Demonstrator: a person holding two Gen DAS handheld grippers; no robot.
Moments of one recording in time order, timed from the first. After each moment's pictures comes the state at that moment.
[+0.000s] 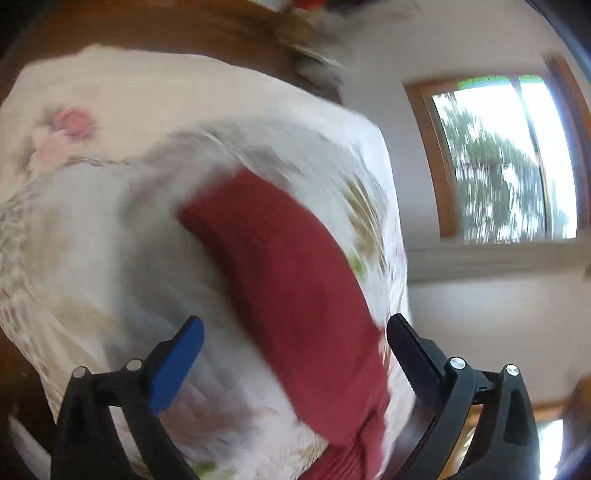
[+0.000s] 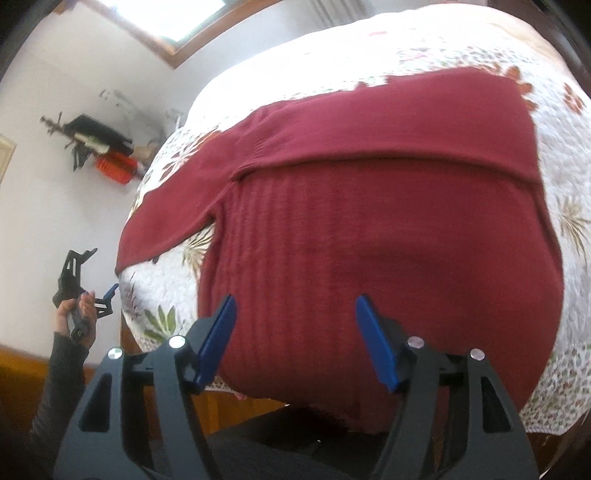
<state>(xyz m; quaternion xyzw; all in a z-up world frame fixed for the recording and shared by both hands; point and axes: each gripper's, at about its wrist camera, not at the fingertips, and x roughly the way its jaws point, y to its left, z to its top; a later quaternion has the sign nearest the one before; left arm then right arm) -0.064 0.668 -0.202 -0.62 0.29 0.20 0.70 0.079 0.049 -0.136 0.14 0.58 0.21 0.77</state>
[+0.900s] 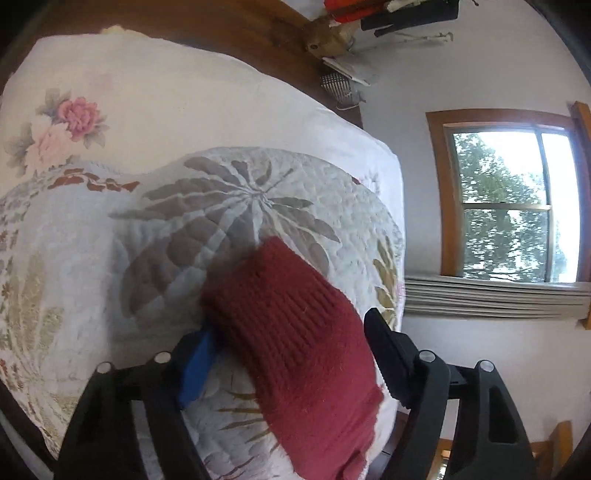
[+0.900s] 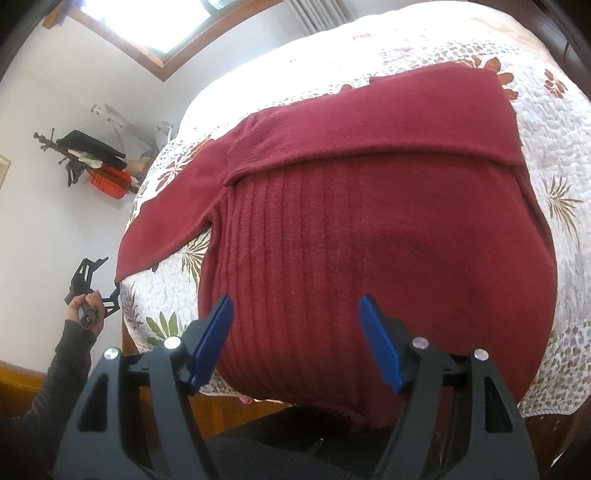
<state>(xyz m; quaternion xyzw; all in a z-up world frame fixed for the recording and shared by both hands) -0.026 0.708 -0.234 -0.66 0.27 0.23 0.67 0.067 0.037 -0.131 0.17 0.58 0.17 0.78</state>
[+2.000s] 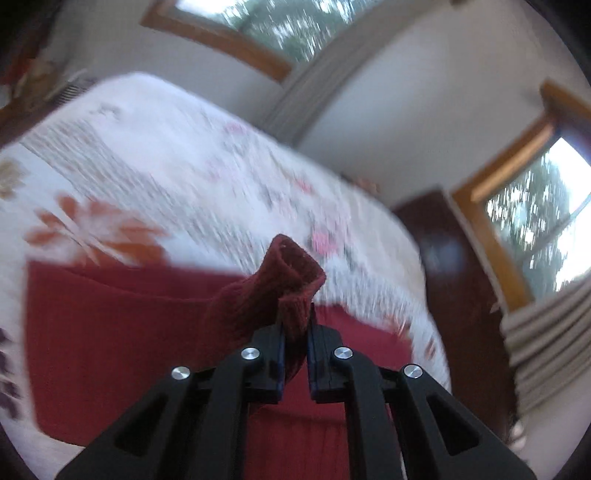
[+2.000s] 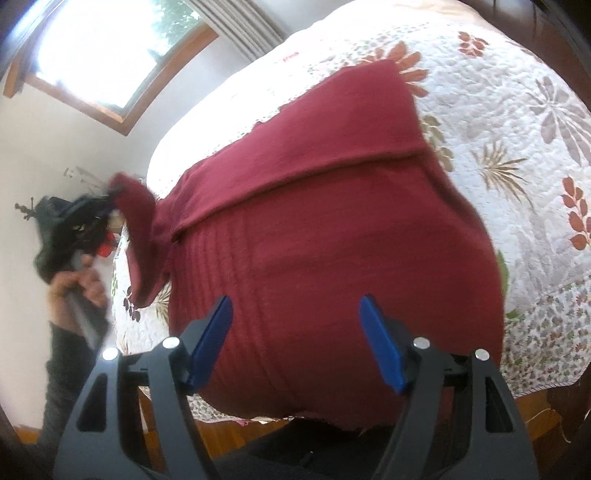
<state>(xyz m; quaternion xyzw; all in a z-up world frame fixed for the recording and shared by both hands) 0.208 0.300 -0.130 -0.28 0.42 -0.10 0.86 0.063 -0.068 -0.141 0.25 0.56 0.09 0.78</state>
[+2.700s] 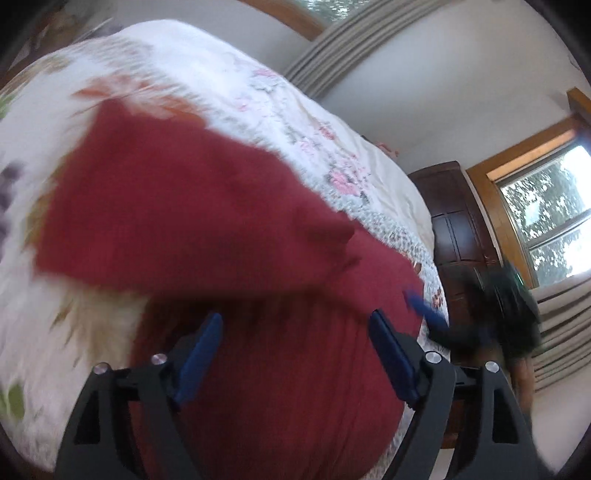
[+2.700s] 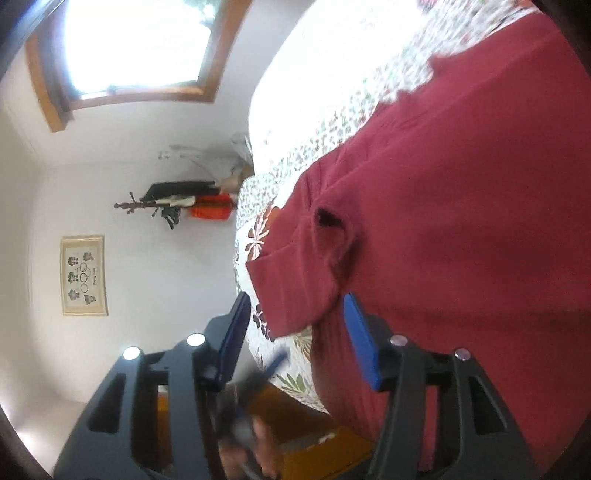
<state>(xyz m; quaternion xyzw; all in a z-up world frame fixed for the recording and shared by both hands) 0.089 0.300 -0.173 -0.33 0.48 -0.08 0.81 0.261 0.020 -0.185 0.41 0.60 0.31 0.61</state>
